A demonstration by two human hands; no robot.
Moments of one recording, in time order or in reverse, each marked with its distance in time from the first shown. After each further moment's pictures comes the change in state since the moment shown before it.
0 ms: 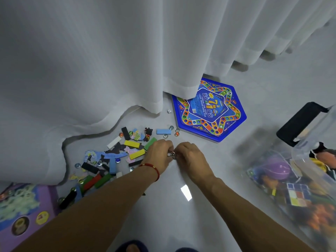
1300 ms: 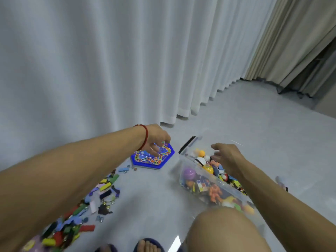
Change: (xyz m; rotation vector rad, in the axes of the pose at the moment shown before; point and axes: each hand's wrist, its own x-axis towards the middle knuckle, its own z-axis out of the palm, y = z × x) left_hand -0.140 0.271 -0.212 -0.506 -0.378 -0.112; right_hand -0.216 -0.060 -0.363 0.910 0.621 0.879
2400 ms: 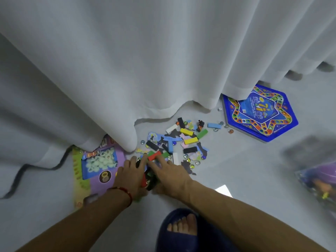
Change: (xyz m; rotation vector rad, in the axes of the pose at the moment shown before) left_hand 0.002 -0.471 -0.071 0.902 0.306 -0.387; right_hand -0.100 0.255 0.417 -1.407 -1.178 -1.029
